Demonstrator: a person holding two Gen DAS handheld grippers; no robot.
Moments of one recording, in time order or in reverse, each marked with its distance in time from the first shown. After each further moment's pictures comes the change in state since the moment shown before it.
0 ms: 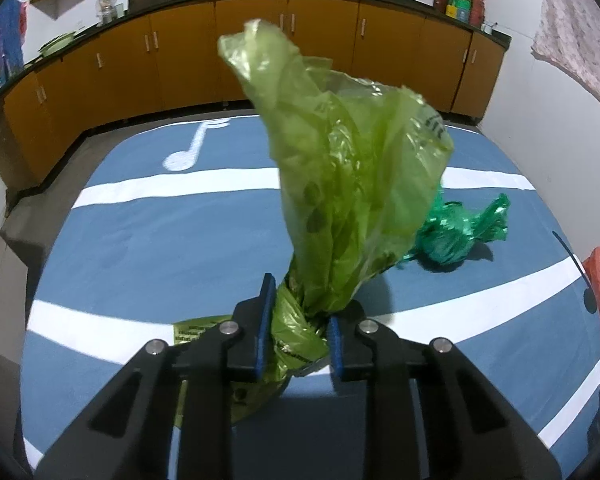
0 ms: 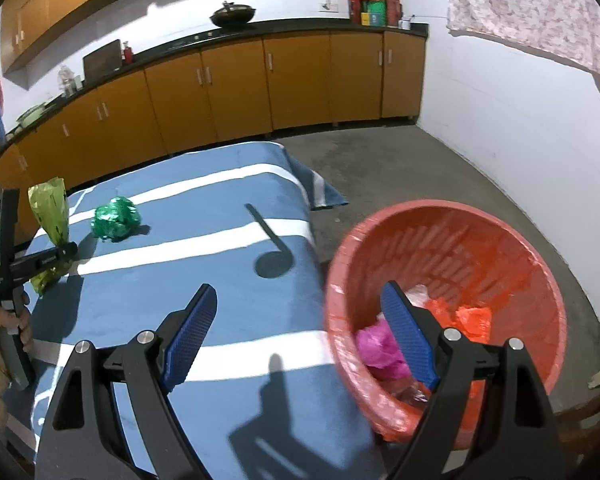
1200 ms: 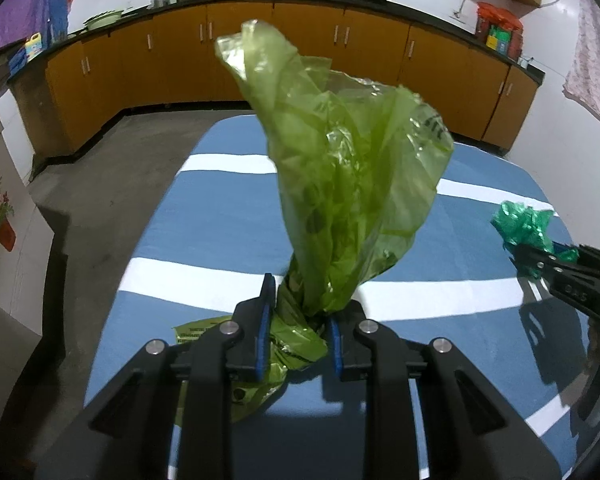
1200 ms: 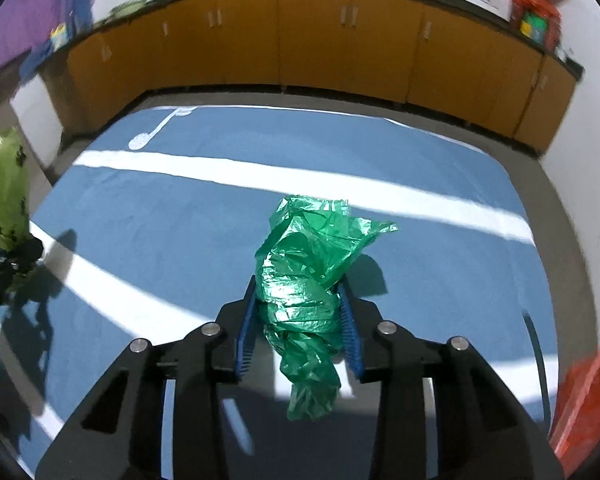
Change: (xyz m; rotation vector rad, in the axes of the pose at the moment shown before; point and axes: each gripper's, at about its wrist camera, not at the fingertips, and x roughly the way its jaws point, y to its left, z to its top) left arm -0.047 0.095 -0.029 -0.121 -0.023 0.048; right arm 0.128 0.168 0.039 -0.316 0.194 0.243
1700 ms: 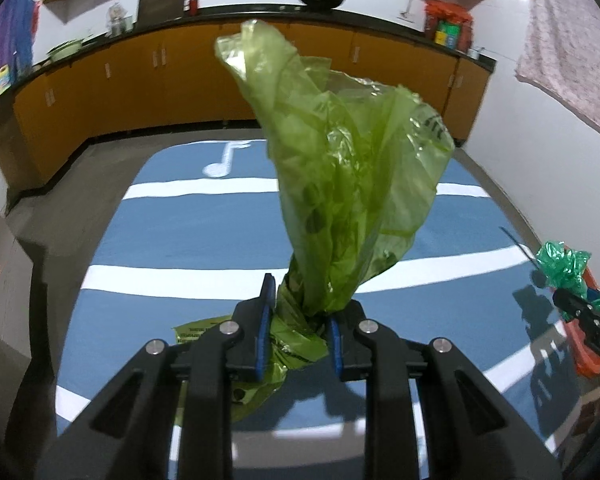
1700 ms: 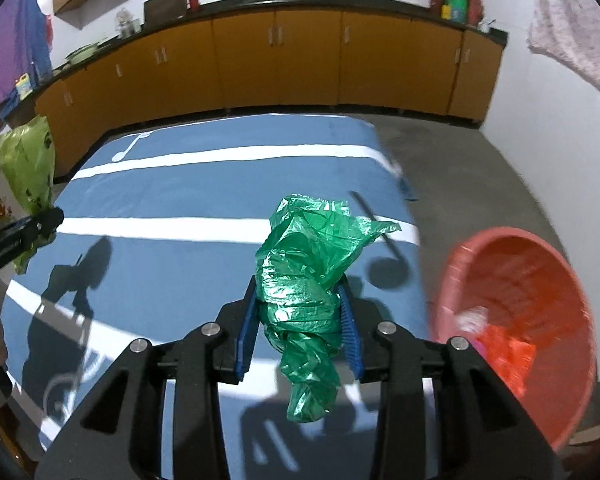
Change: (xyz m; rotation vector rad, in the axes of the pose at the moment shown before) left arm -0.053 -0.066 -0.016 0.111 -0.046 -0.111; right arm -0.131 -0.068 -0.091 0.138 -0.083 -0.140
